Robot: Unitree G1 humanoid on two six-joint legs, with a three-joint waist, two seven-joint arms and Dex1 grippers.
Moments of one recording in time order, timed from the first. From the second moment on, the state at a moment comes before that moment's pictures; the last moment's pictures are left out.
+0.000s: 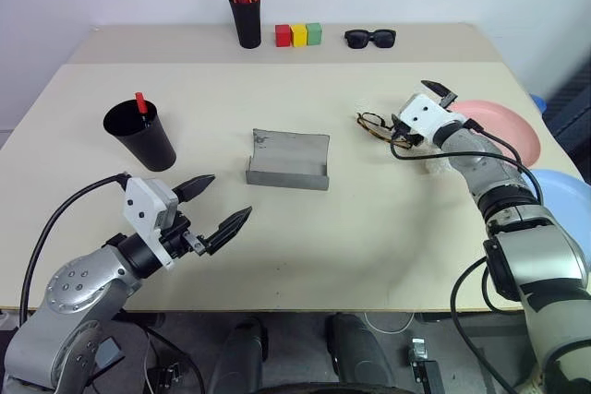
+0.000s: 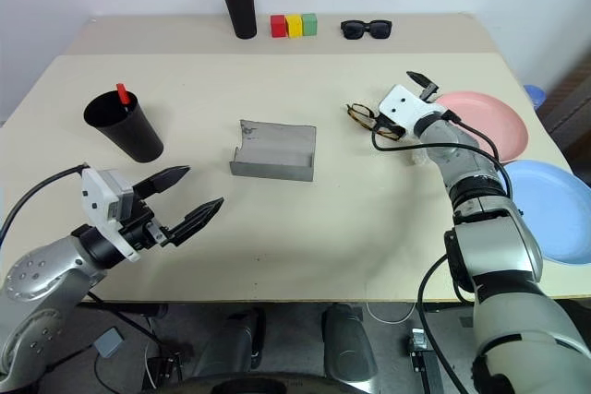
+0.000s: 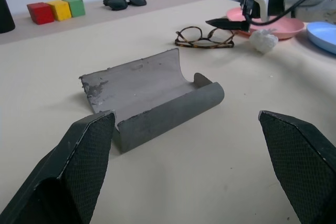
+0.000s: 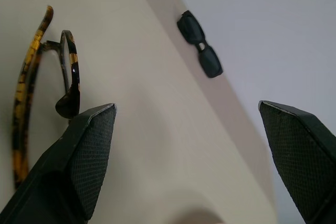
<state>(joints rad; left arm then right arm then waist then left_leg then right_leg) 0.18 0.60 0.25 -0.72 -0.64 0.48 -0.56 -1.00 -0.58 0.16 1.20 -0.31 -0.46 0.26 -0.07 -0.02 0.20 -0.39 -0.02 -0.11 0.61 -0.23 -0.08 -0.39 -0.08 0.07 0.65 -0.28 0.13</state>
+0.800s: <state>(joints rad) 0.17 0.59 0.24 -0.68 -0.63 0.46 -0.59 -0.84 -0.59 -0.06 0.69 0.14 0.20 0.85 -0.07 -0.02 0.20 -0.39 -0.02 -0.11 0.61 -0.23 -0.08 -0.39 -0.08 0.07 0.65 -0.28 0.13</state>
